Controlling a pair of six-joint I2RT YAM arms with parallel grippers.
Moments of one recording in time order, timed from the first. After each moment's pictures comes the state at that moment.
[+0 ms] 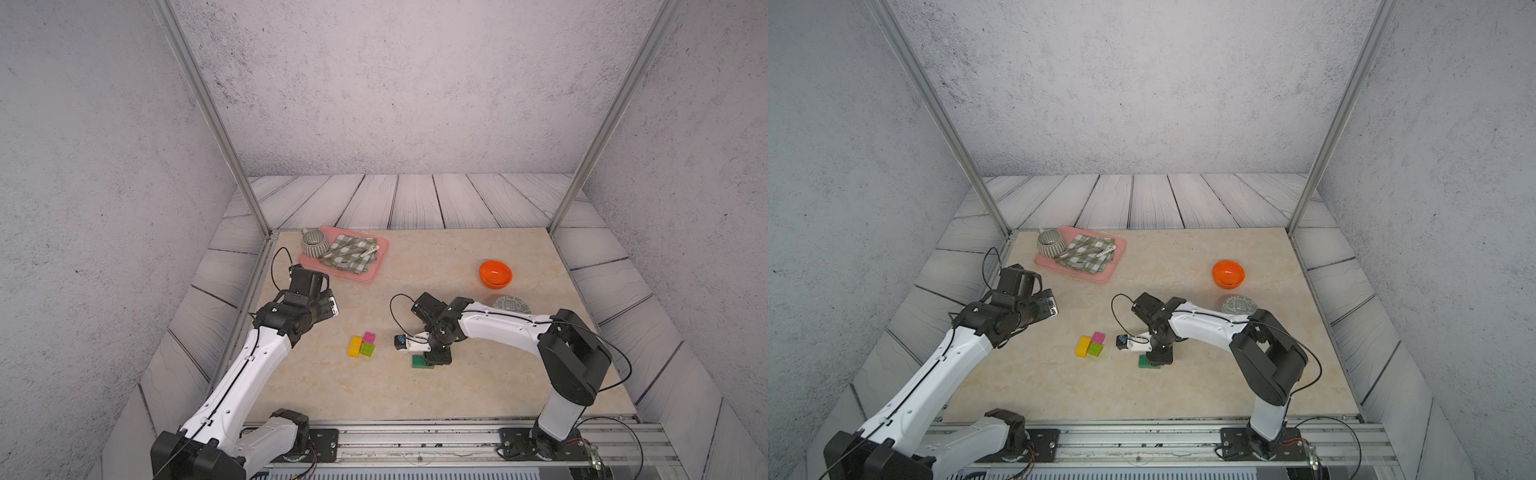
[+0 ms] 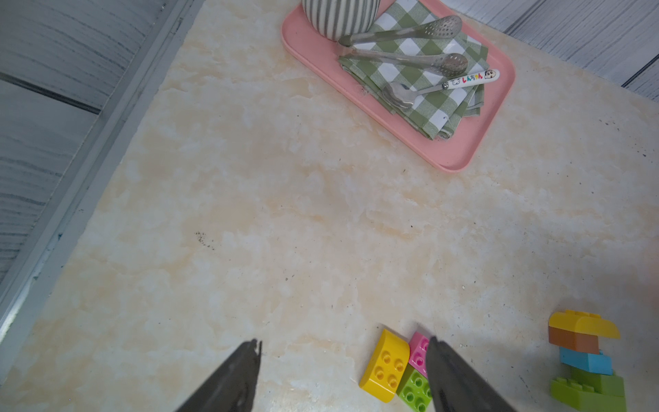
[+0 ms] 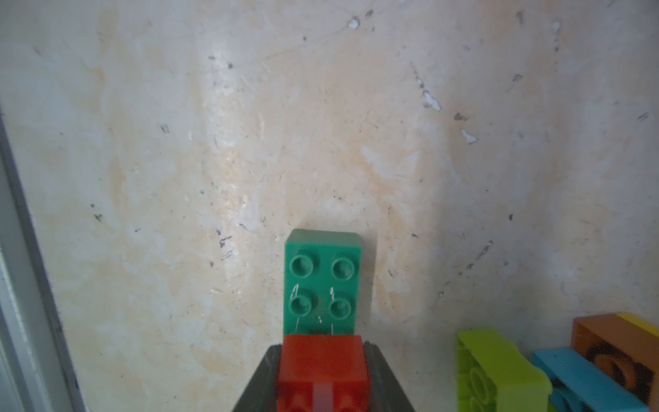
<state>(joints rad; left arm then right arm) -0.29 1.08 0.96 -0.79 -0.22 -0.55 0.86 1.75 1.14 -0.80 -0.18 -0.74</state>
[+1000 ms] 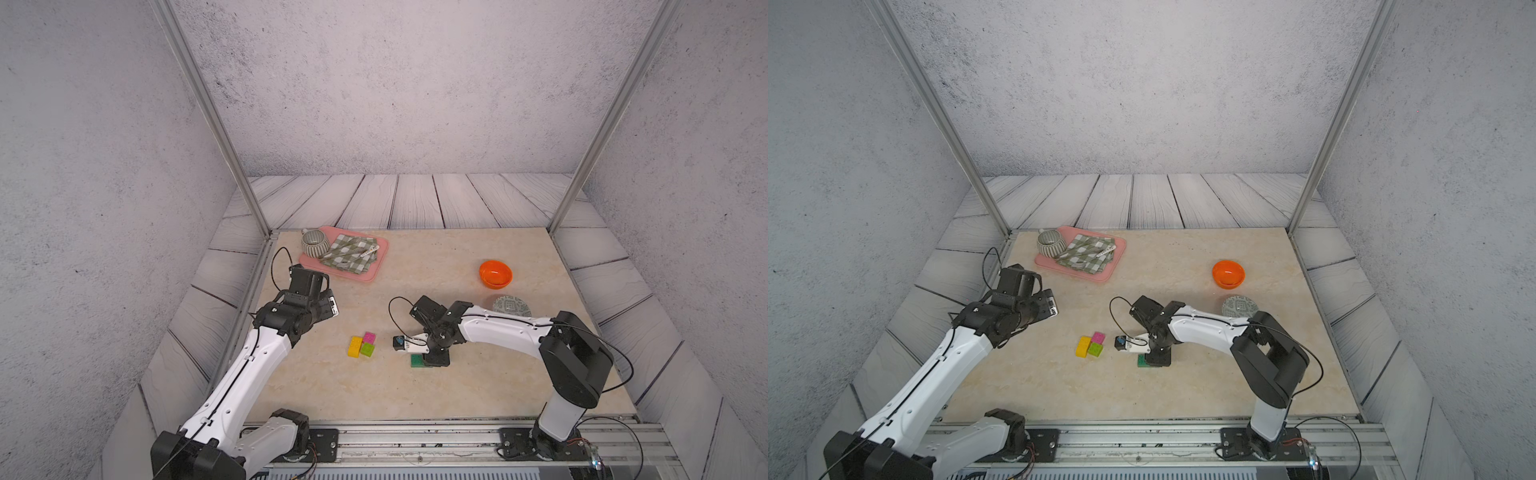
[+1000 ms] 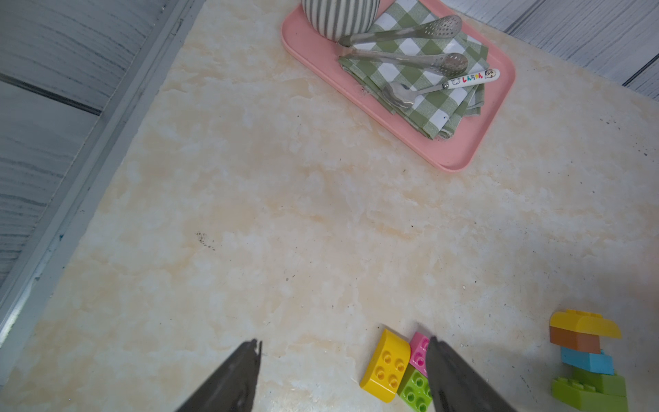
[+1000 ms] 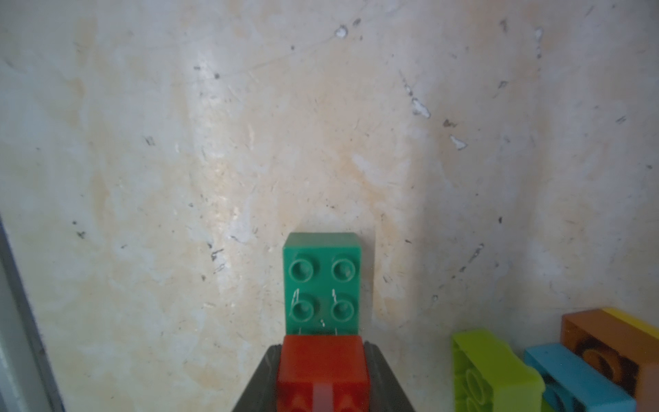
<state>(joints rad) -0.29 1.08 0.96 -0.79 -0.22 -0.55 0.89 1.74 1.11 -0.74 -0.12 -0.69</state>
